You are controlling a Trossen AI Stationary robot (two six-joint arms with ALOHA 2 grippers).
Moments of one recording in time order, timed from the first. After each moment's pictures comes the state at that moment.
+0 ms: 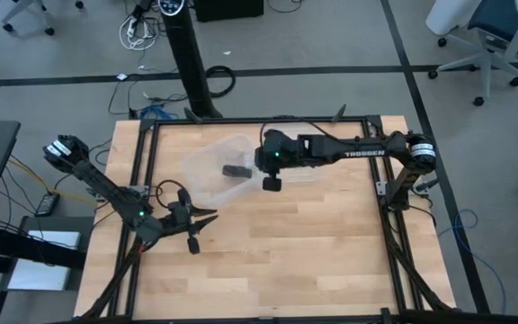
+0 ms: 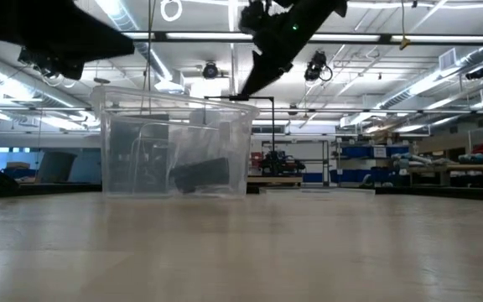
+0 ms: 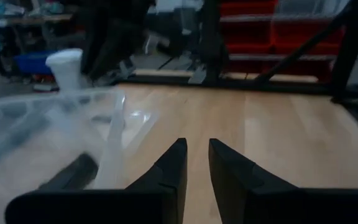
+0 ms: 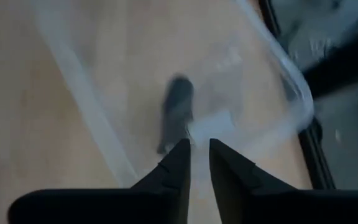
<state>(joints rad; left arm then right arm) -0.68 1.13 0.33 0.64 -0.97 -0.15 -0.13 1.72 1.43 -0.46 0.20 -0.22</state>
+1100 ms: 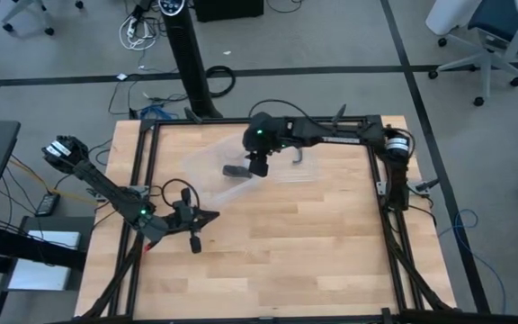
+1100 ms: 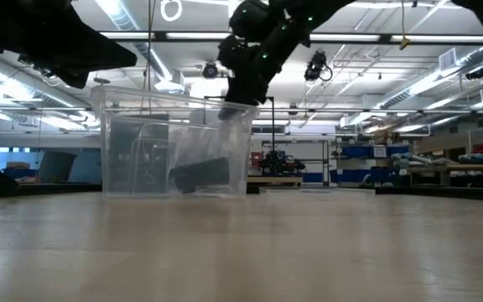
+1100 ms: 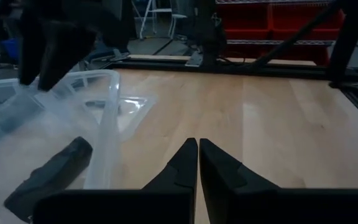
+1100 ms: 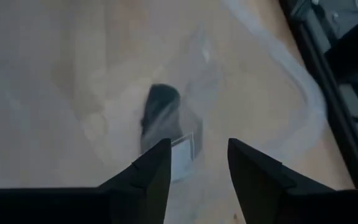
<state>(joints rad) -0.65 1.12 0.33 0.54 -0.91 -0.22 -0.27 1.93 1.64 -0.53 -0.03 -0.13</state>
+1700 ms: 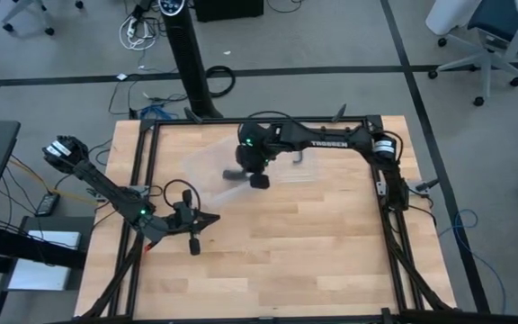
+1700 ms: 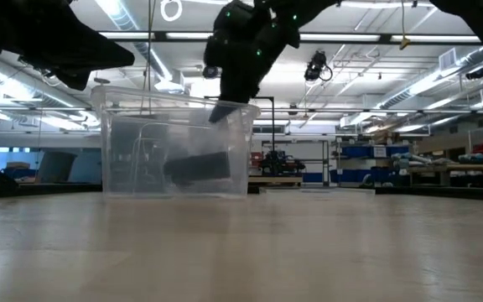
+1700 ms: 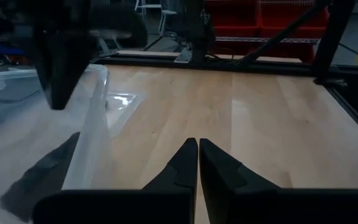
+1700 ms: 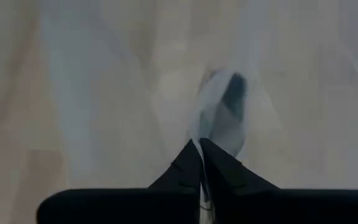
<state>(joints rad) -0.65 1.12 0.33 0.53 -0.86 -0.24 -0.22 2.05 1.80 -0.70 -0.22 -0.28</state>
